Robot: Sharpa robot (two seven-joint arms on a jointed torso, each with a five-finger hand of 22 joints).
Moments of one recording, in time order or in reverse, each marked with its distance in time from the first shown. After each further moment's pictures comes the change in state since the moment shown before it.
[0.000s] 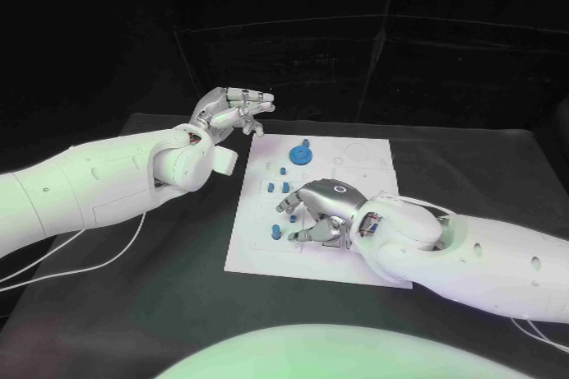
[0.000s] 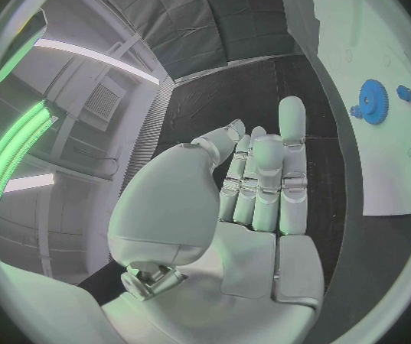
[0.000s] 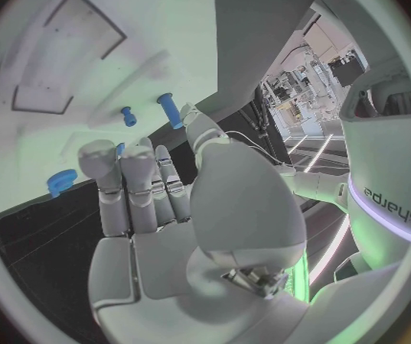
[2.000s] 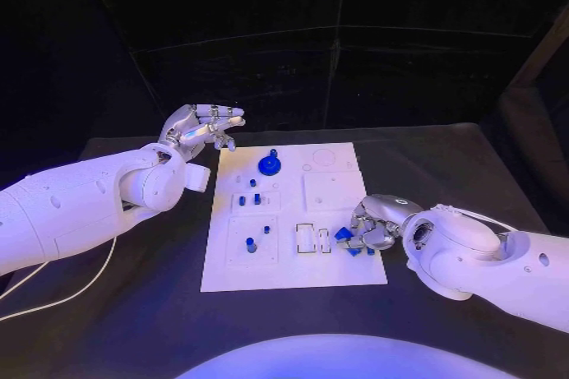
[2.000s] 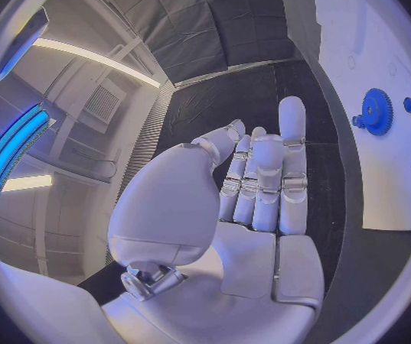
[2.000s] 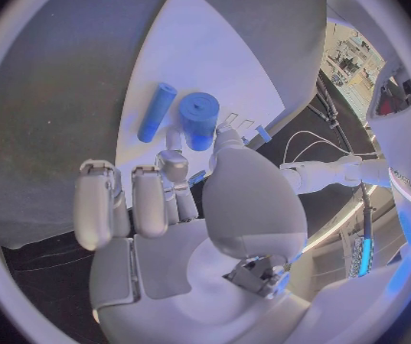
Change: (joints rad) left arm -0.007 -0.019 -0.001 0.004 0.000 0.001 -0.003; left_hand 0.000 0.000 0.000 0.000 0.000 0.000 0.000 0.000 0.000 -0.004 0.004 0.000 0.000 0.000 0.000 0.000 -0.001 0.000 0.000 0.000 0.000 -0.001; right arm -0.045 -0.302 0.005 0.107 0.078 0.053 -0.349; right_hand -0.198 0.047 -0.293 0.247 0.118 0.125 -0.051 0.345 0.068 0.369 -0.097 0.944 0.908 0.061 -0.068 0.309 0.519 -0.063 0.267 -0.066 0.275 0.282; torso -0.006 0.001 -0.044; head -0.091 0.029
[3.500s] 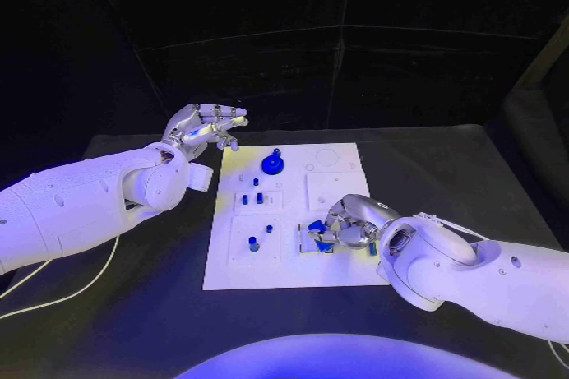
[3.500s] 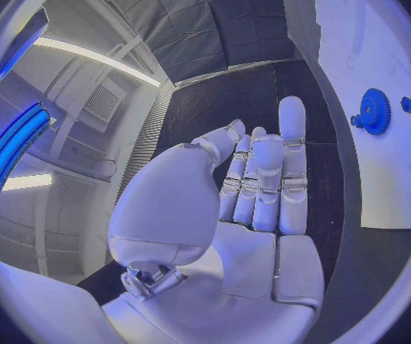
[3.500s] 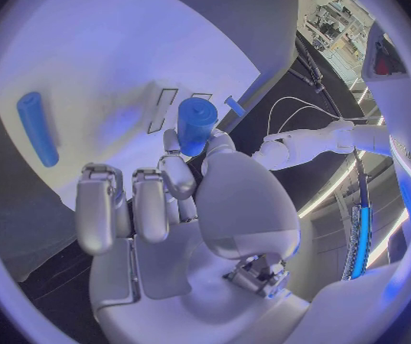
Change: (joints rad) left arm -0.002 -0.003 0.000 0.005 0.000 0.000 -0.001; left_hand 0.000 0.000 0.000 0.000 0.000 0.000 0.000 0.000 0.000 0.000 0.000 0.000 0.000 0.000 0.000 0.000 0.000 0.000 -0.003 0.003 -0.004 -0.001; right arm -0.017 0.108 -0.005 0.020 0.139 -0.196 -0.006; right_hand 0.077 0.138 -0.002 0.001 0.193 0.062 -0.007 0.050 -0.008 0.091 -0.034 0.070 0.171 -0.002 -0.038 0.025 0.070 0.000 0.019 -0.031 0.023 0.000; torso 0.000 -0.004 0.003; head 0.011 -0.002
